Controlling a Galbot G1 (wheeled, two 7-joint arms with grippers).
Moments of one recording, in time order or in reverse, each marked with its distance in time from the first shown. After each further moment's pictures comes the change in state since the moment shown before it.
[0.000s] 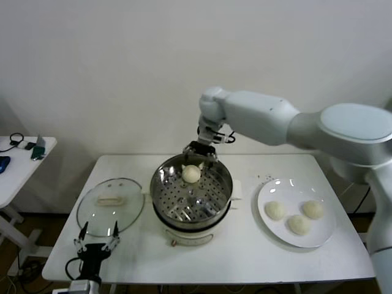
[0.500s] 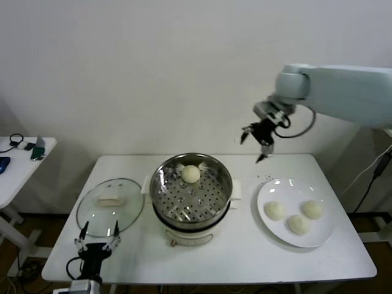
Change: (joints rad) left arm -0.002 -0.006 0.005 -0.002 0.005 -0.002 0.000; right arm 0.266 -0.396 -0.366 0.369 0.289 -0.497 0.136
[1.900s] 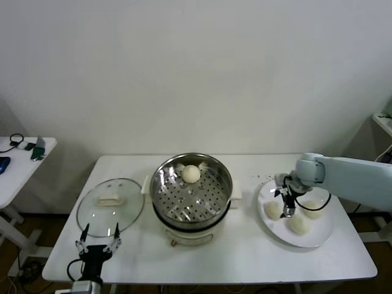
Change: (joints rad) left arm -0.003 -0.005 -0.006 0.023 0.008 -0.003 0.000; right arm -0.601 -0.130 0.320 -0.111 -0.283 -0.268 0.215
